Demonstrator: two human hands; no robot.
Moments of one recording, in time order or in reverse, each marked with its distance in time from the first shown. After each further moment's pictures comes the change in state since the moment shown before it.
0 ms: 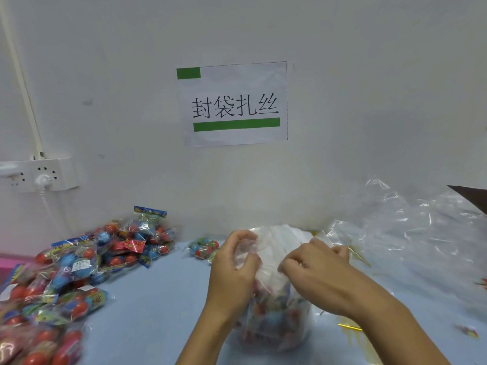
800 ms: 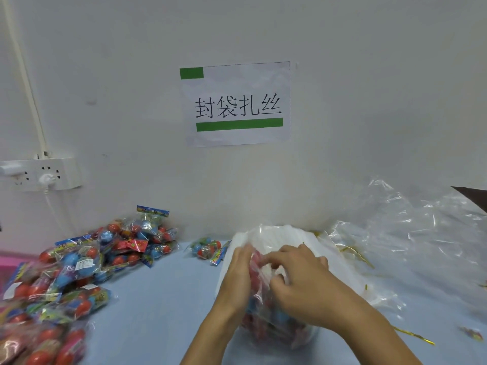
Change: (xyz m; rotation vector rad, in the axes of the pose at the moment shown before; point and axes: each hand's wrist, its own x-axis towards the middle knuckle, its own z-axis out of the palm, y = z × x) left_hand -0.001 0.001 0.006 -0.285 -0.139 -0.481; right_hand 0.003 -0.013 0.024 0.031 0.026 -0.062
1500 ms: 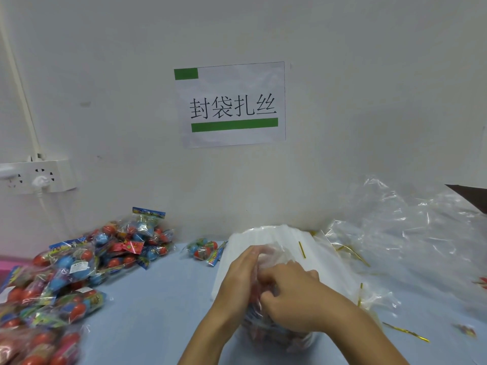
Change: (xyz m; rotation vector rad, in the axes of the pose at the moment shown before) left_hand 0.003 -0.005 0.004 0.069 -0.098 0.103; right_hand -0.004 -0.008 0.001 0.044 -0.221 0.063
